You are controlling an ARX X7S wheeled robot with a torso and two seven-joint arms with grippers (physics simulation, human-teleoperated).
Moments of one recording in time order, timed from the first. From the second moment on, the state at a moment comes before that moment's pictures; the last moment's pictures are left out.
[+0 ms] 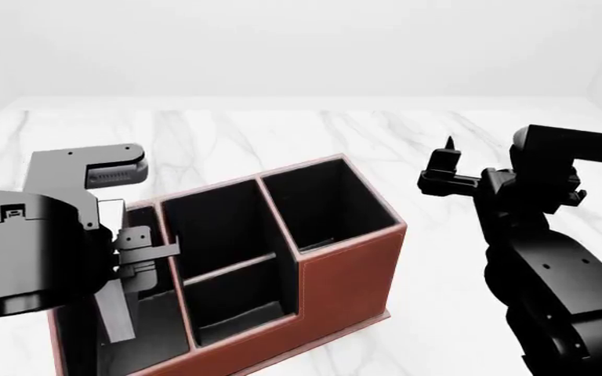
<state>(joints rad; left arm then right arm) -2.03 -0.93 2.02 0.46 -2.66 -0.12 -1.37 0.63 0.32 -0.01 -0.25 0.48 0.81 0.33</state>
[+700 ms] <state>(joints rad) -1.91 -0.93 2.06 0.45 -2.59 -0.08 -1.30 0.63 0.33 -0.01 -0.25 0.50 0.81 0.34</state>
